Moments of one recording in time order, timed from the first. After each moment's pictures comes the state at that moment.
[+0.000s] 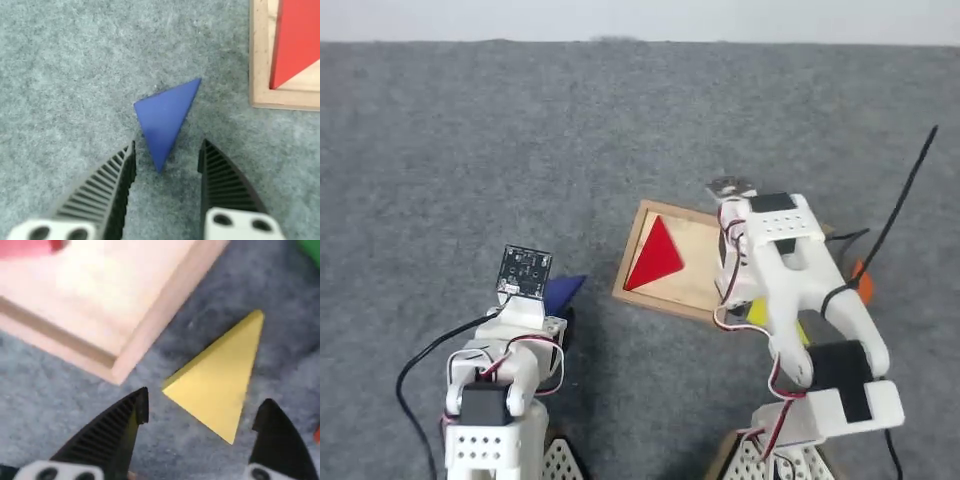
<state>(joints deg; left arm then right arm) -5.5 -103.1 97.0 72.2 -4.6 -13.1 0.3 30.0 77.3 10.4</state>
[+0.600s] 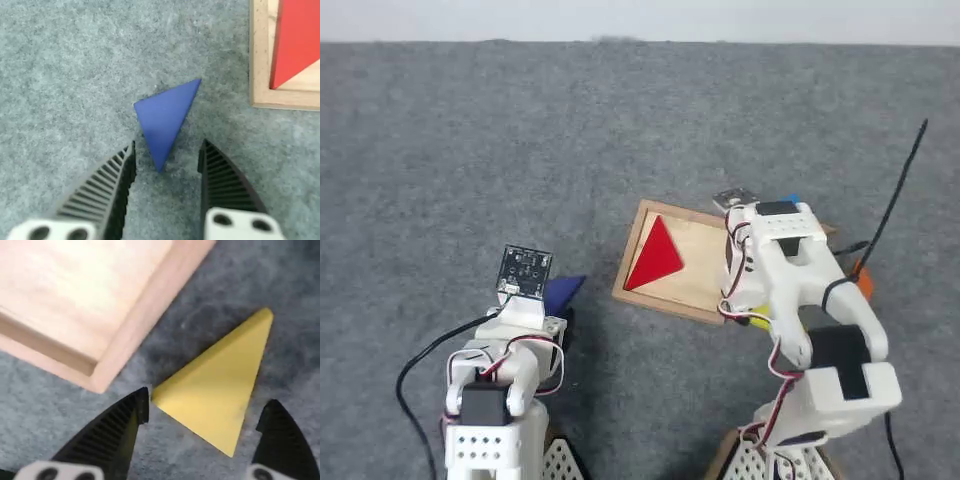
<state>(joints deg) -5.5 -103.1 97.0 72.2 -4.6 -10.4 5.5 31.7 73.3 11.8</state>
